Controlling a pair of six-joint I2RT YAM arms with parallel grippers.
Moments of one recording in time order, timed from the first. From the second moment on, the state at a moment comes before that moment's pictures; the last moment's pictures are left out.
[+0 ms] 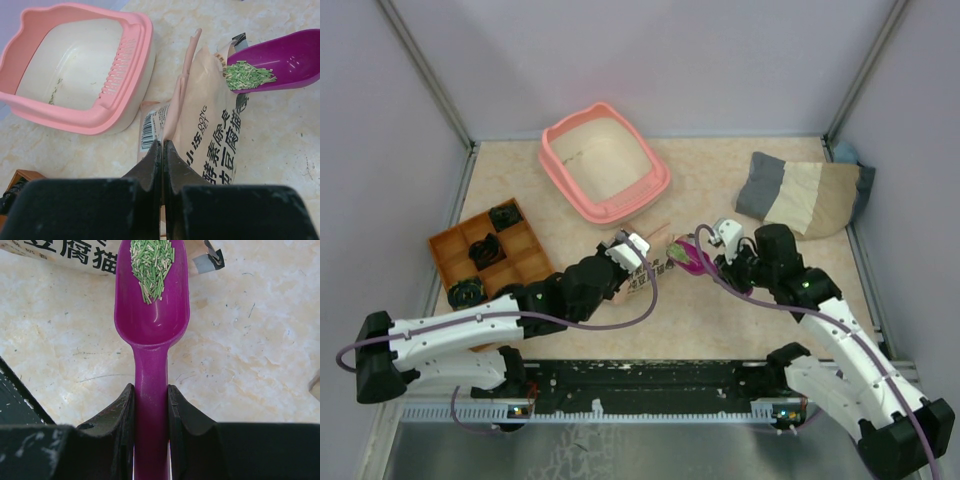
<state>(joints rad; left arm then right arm) -1.19 1.08 0.80 -0.05 -0.68 0.17 0.42 0.80 0.72 -0.64 -0.32 -0.35</state>
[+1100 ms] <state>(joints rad) -1.18 1.08 0.81 -0.05 -0.71 0.14 0.39 0.74 0.72 -0.66 -0.32 -0.37</state>
